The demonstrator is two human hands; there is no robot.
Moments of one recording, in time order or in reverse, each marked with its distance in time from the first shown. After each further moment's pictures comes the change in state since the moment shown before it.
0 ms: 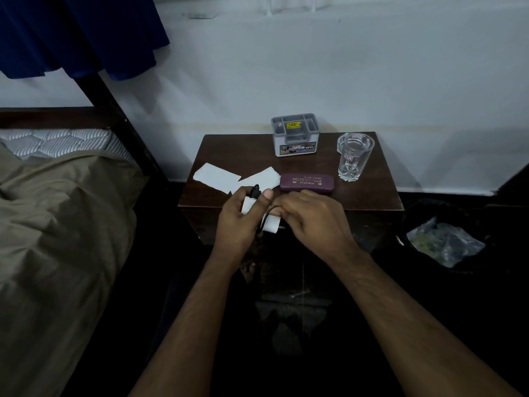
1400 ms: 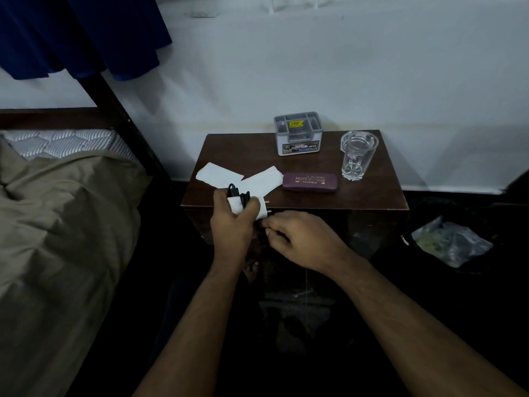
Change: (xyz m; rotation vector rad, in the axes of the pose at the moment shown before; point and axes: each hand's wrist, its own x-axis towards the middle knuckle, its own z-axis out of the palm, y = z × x) left_hand 0.006 -0.014 -0.002 0.036 0.326 -0.085; right_hand -0.004 -0.012 0.011 0.118 -0.473 0.067
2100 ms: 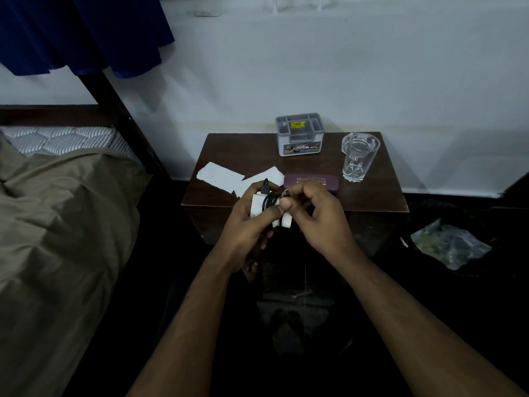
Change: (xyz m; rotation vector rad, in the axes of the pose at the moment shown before) left_hand -0.011 0.026 -0.008 -0.217 -0.598 0.000; right_hand 0.004 0.009 -0.009 0.570 0.452 0.231
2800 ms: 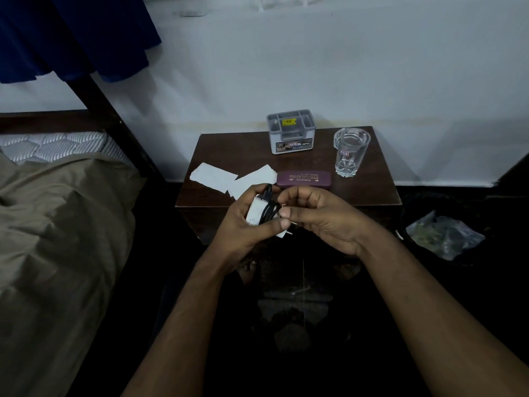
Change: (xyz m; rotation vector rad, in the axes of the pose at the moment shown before) left_hand -0.005 -0.003 0.000 0.036 -0.127 0.067; right_hand 0.006 -0.005 -0.035 0.694 -0.434 0.484
